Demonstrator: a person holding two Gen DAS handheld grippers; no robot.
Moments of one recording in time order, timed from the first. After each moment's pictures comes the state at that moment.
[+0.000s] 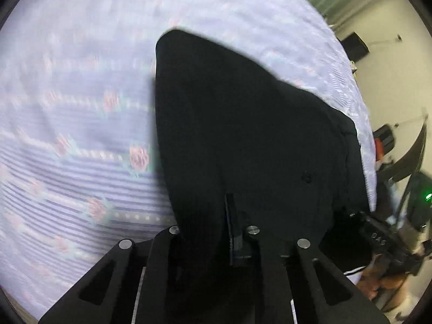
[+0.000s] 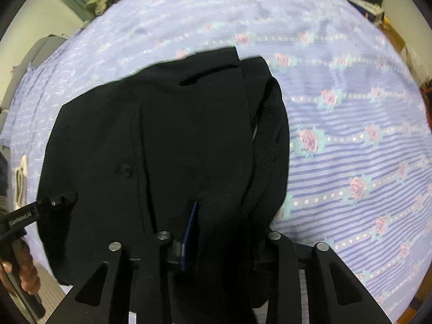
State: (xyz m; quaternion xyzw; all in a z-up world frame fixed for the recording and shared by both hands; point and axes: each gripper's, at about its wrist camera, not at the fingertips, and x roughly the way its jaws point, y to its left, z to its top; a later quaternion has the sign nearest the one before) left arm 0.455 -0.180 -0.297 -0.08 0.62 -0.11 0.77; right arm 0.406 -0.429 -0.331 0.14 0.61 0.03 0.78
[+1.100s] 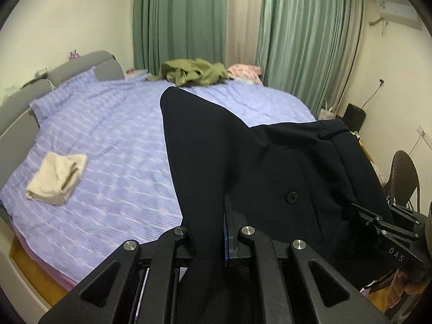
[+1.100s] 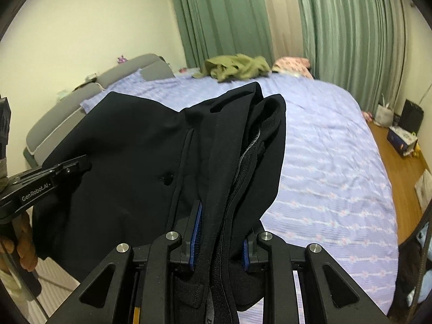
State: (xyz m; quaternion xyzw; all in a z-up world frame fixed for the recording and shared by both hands) left arm 0.224 -0.036 -0.018 -0.03 0.35 -0.02 0.93; right arm 0.241 -0.256 -0.057 0.01 0.38 0.18 0.91
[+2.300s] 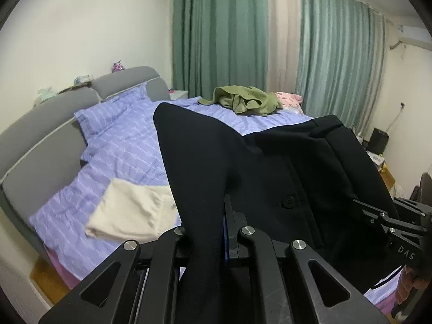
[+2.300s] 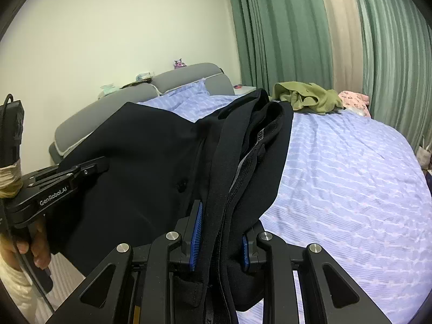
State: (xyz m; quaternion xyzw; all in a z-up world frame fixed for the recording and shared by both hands) left arm 0.228 0.342 0.020 -0.02 0.30 0.03 0.95; right arm 0.272 0.114 -0.012 -0.01 0.32 0.26 0.91
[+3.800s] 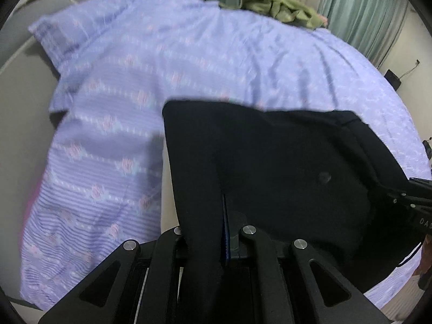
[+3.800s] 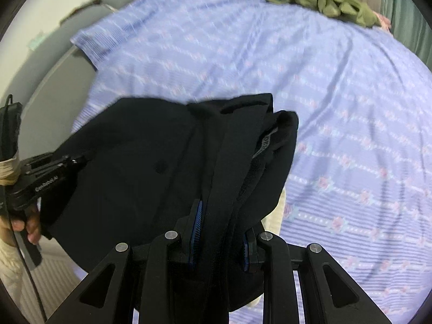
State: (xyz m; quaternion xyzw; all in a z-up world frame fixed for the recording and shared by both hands) left arm 0.500 0.731 -0.256 -0.01 0.52 -0.04 0.85; right arm 0.500 0.458 -0.261 0.01 0.55 0.19 0.81
